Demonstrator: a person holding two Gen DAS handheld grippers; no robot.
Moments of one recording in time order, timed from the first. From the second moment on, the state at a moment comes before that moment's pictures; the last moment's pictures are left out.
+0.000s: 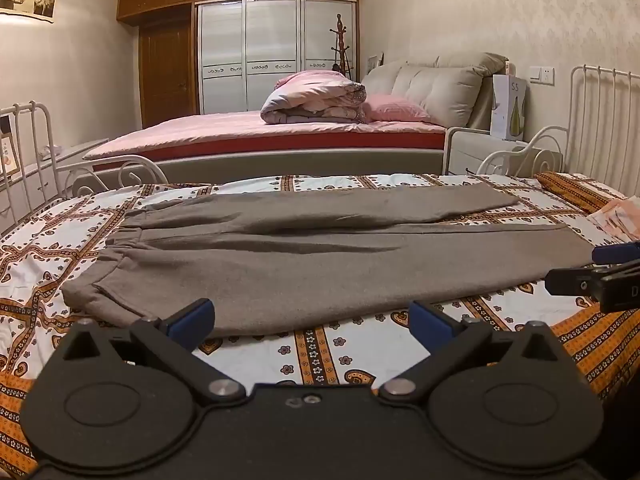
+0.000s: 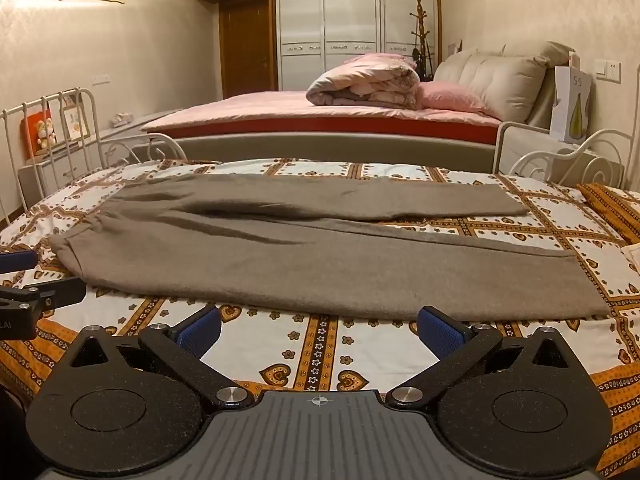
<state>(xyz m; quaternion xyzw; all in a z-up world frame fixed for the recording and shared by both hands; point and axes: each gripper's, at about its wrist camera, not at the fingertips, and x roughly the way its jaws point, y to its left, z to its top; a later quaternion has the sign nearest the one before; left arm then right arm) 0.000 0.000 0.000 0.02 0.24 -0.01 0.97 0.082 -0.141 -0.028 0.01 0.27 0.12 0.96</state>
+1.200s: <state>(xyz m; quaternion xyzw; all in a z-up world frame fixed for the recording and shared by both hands) 0.001 -0.002 -0.003 0.02 0.24 0.00 0.97 0.083 -0.142 -0.030 0.02 0.27 0.12 0.95</state>
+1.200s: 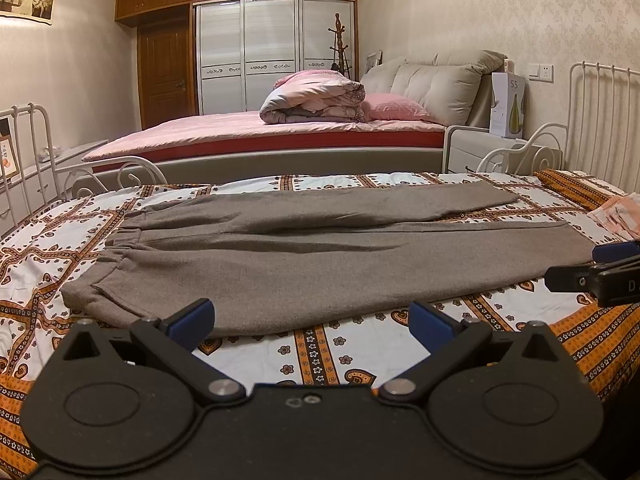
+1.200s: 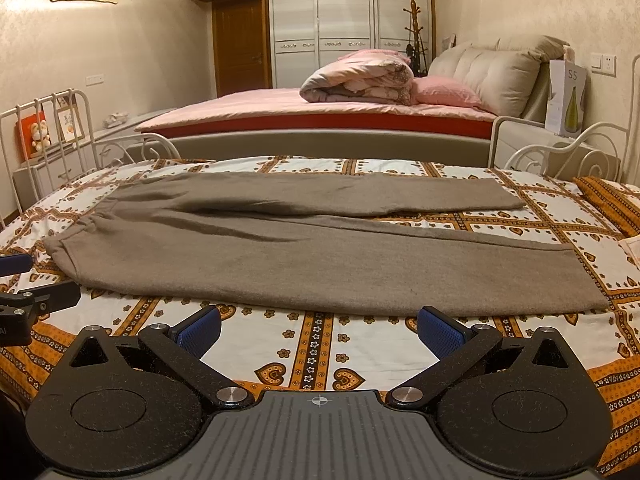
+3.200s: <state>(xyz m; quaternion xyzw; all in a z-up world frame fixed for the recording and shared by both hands) 0.000 0.000 -0.002 0.03 0.23 -0.01 0.97 0.084 -0.141 -0.028 0.02 0.28 0.12 0.95</state>
